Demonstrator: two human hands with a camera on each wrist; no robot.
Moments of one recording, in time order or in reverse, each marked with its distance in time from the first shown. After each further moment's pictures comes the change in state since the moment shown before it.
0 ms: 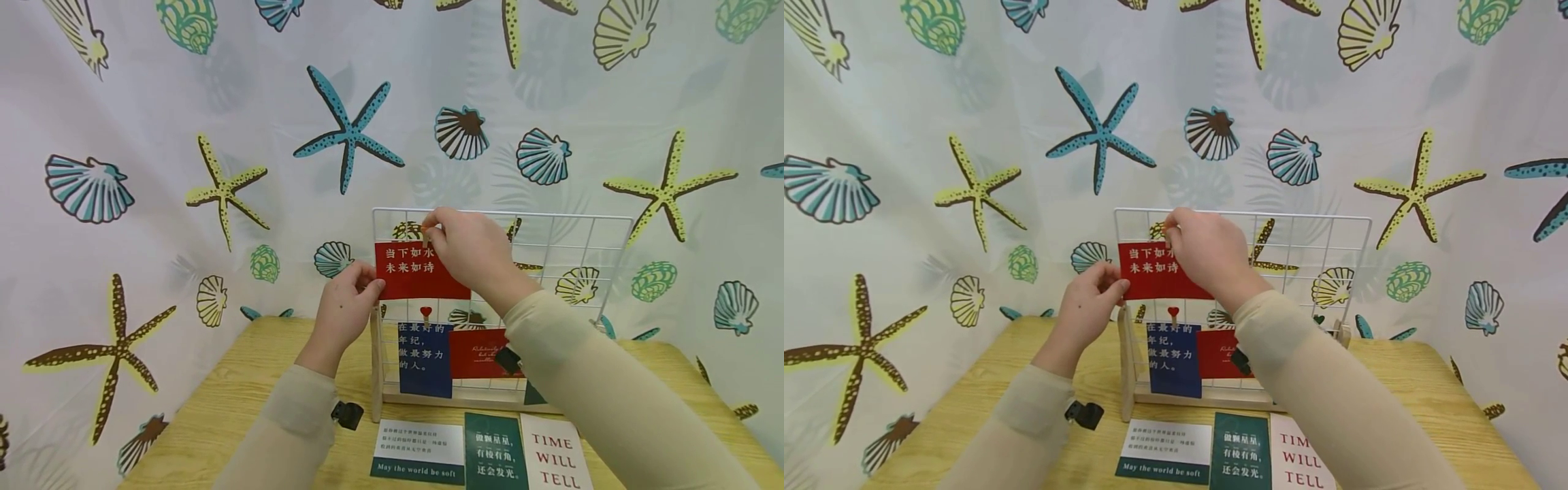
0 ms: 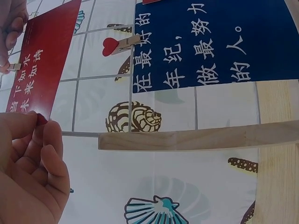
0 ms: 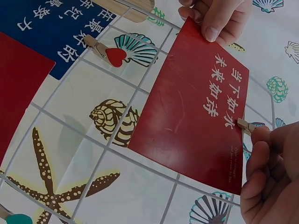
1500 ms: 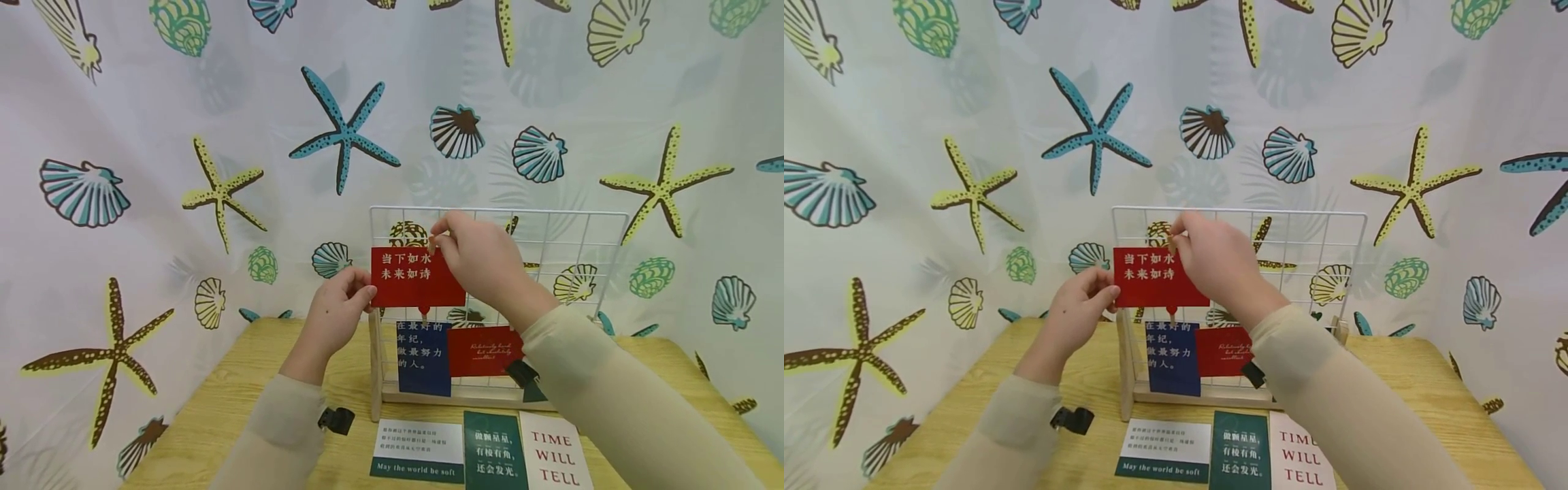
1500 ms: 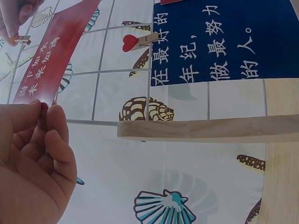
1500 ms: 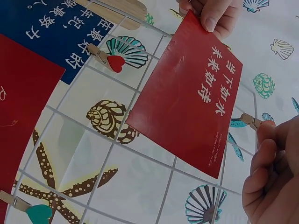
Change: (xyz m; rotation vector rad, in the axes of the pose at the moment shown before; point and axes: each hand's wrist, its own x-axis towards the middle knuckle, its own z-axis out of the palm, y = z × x) left_hand -0.010 0.000 -0.016 -0.074 -0.125 0.064; right_hand -0.024 0.011 -0.011 0.114 0.037 -0.073
